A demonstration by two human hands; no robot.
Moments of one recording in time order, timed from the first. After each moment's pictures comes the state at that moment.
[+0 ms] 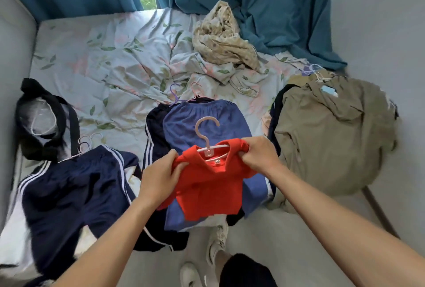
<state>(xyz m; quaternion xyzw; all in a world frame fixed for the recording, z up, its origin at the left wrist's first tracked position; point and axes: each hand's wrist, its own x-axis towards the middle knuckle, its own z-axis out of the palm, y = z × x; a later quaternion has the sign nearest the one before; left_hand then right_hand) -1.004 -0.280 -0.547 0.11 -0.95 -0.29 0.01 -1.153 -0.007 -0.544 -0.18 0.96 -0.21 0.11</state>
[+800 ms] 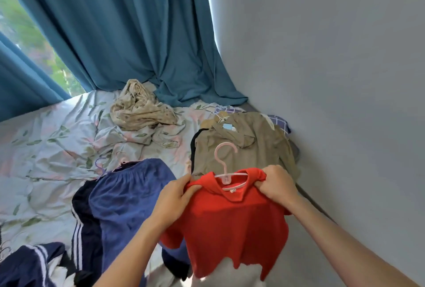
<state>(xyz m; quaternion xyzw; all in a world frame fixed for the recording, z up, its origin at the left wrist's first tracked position) -1.118 0.072 -0.377 -0.07 -0.92 -0.38 -0.06 -1.142 0.391 -0.364 0.03 0.98 -0.20 0.08</state>
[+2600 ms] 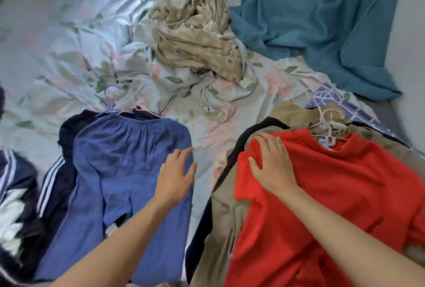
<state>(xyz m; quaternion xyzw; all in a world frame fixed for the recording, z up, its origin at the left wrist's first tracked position) -1.382 0.015 -0.738 0.27 -0.91 -0.32 -0.04 -1.551 0.259 -0.733 -0.30 0.93 -0.20 0.09</state>
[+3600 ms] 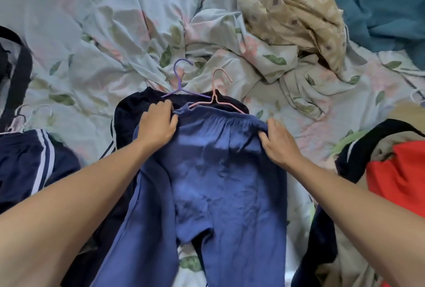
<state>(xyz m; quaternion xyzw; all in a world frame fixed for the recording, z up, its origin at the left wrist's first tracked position) -1.322 -0.366 -0.837 0.29 -0.94 -0.16 -0.04 -1.483 -0.055 -0.850 -0.26 0.93 -0.17 0.20</state>
